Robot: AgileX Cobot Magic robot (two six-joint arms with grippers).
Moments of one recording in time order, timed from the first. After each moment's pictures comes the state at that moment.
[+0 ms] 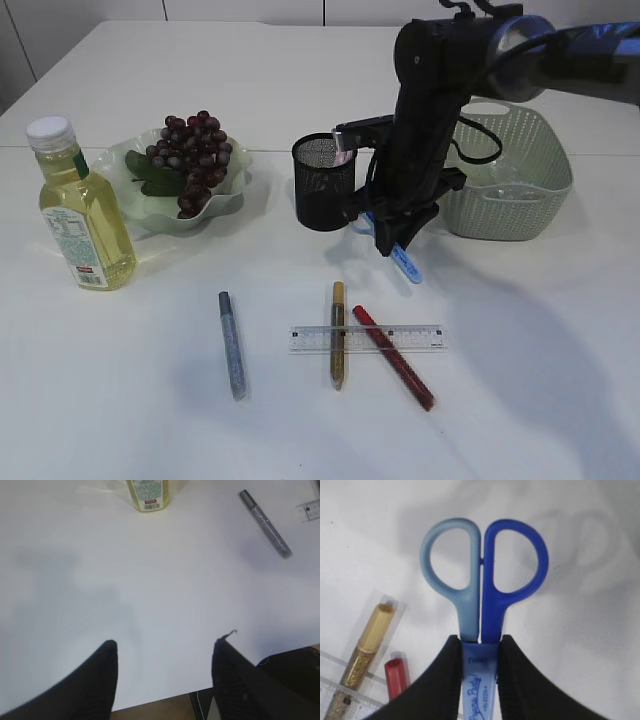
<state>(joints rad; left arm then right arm) -0.18 0.86 -1.01 0.00 1.25 0.07 0.36 2.32 -1.97 0.09 1.22 -0.13</state>
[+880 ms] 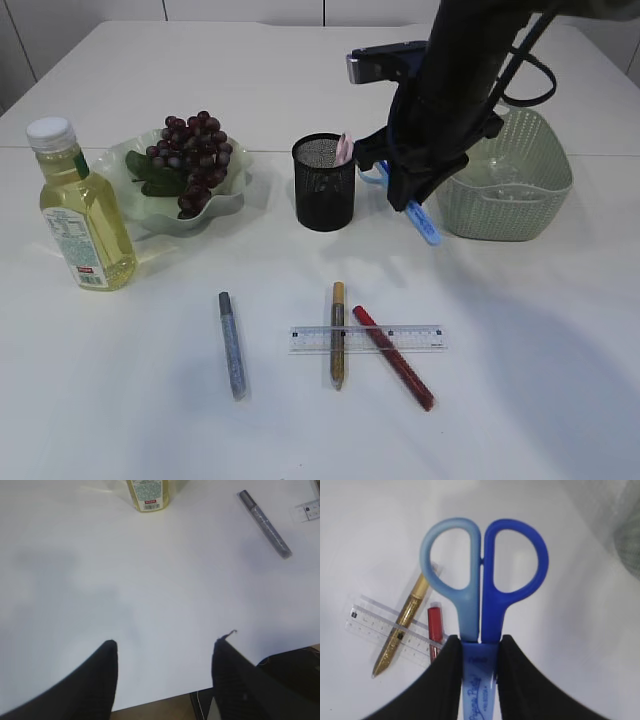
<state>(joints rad) -0.18 0.86 -1.01 0.00 1.25 0.07 0.39 2.03 -1.78 0.08 1.19 -0.08</state>
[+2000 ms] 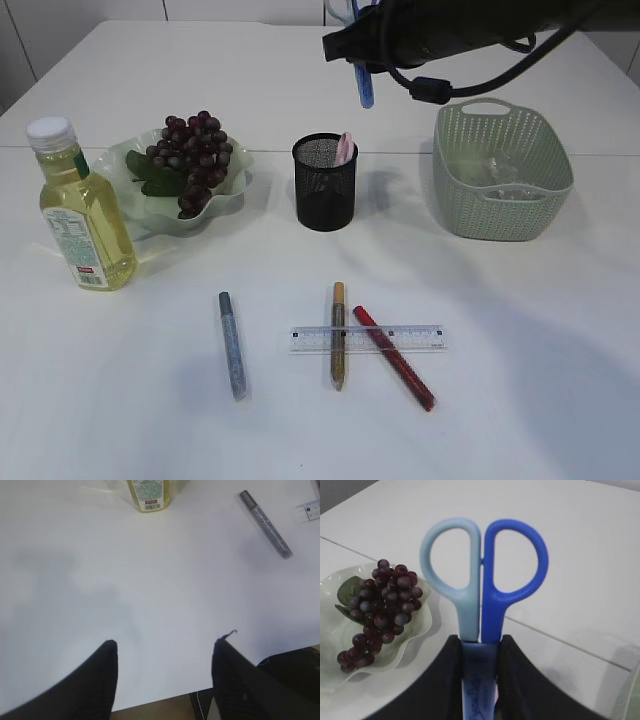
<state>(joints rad) -0.18 0.86 -1.01 0.00 1.25 0.07 0.40 1.86 -1.53 0.04 0.23 -0.07</state>
